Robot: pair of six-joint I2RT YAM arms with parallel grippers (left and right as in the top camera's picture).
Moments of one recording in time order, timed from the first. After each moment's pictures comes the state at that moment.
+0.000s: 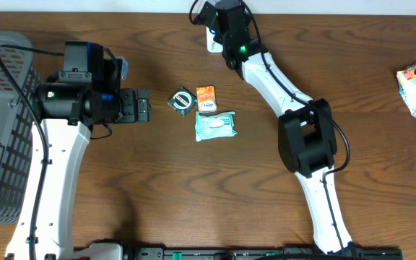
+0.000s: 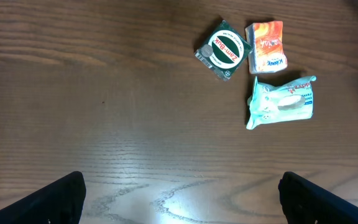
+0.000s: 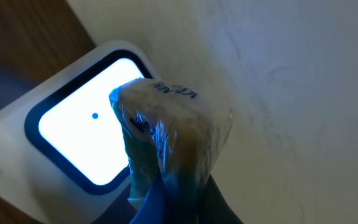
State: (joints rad) left arm -0.04 1.43 1.45 -1.16 0.16 -0.09; right arm 0.44 2.49 2.14 -0.17 0.38 -0.87
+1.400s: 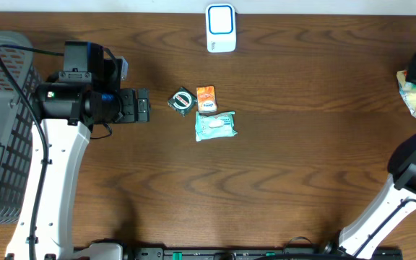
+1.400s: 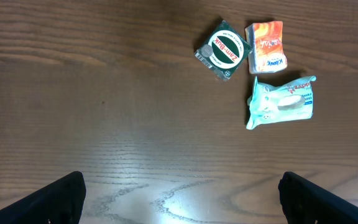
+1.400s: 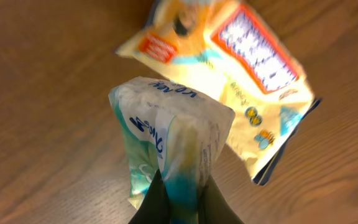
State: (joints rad) left arm -0.04 1.43 1.45 -1.16 0.16 -0.09; right arm -0.49 2.22 2.15 -1.16 0.12 -0.08
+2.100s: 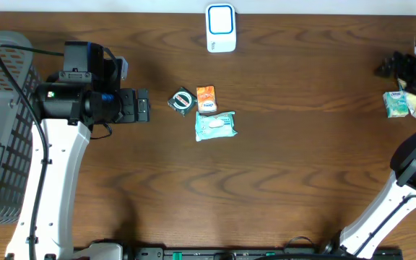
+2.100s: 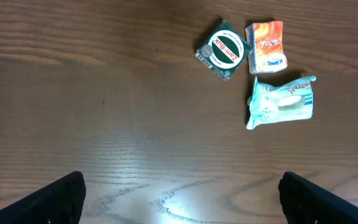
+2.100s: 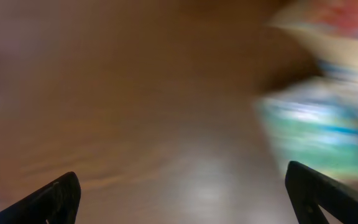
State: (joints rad) left arm -0.04 1.43 1.45 -1.16 0.16 -0.09; right arm -0.50 2.26 2.15 -1.20 -0.46 -0.04
